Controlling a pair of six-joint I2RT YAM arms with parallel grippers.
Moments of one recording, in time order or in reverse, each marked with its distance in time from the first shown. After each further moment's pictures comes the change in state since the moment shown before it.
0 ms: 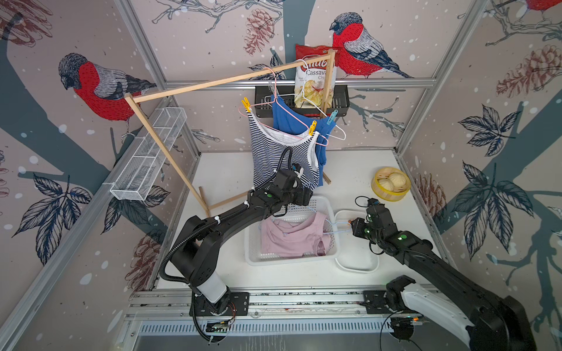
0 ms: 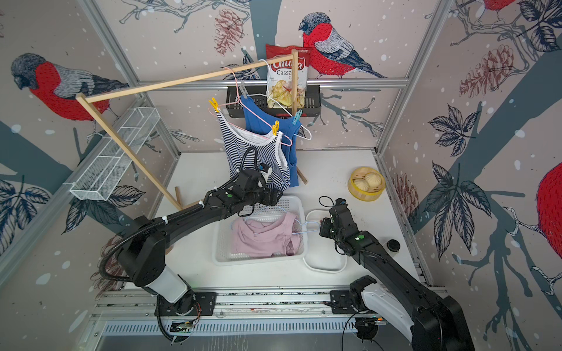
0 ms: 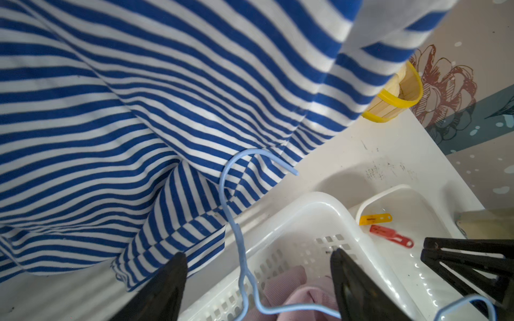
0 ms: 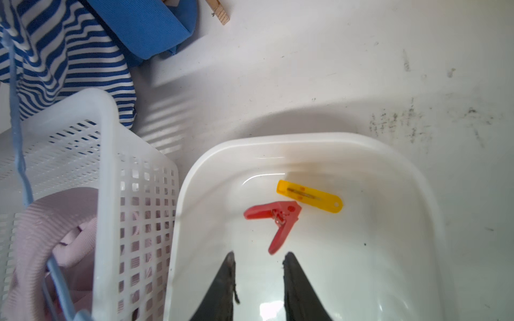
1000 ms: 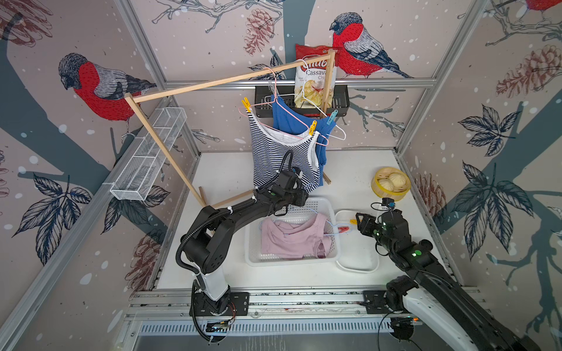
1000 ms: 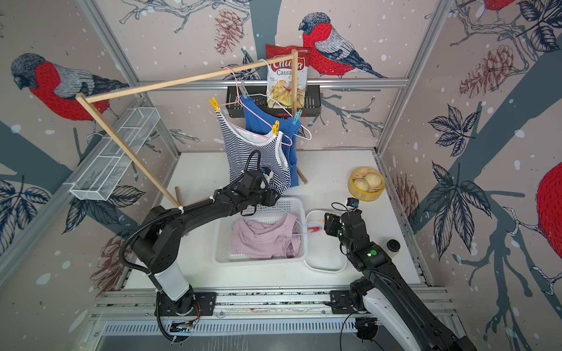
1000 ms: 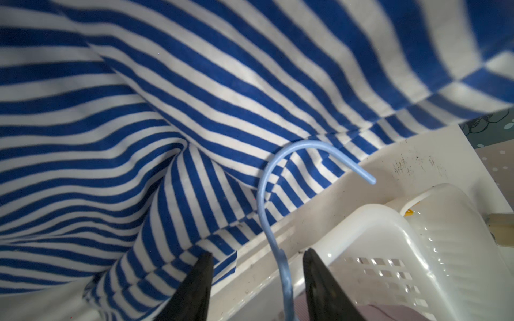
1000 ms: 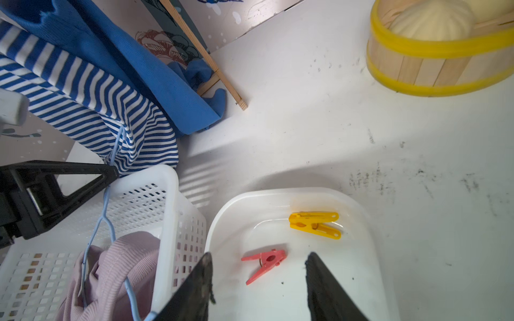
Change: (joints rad) left arm 0.033 0.124 0.010 0.036 0.060 -0.008; right arm -0.024 -0.300 -0.077 0.071 0.081 -0.004
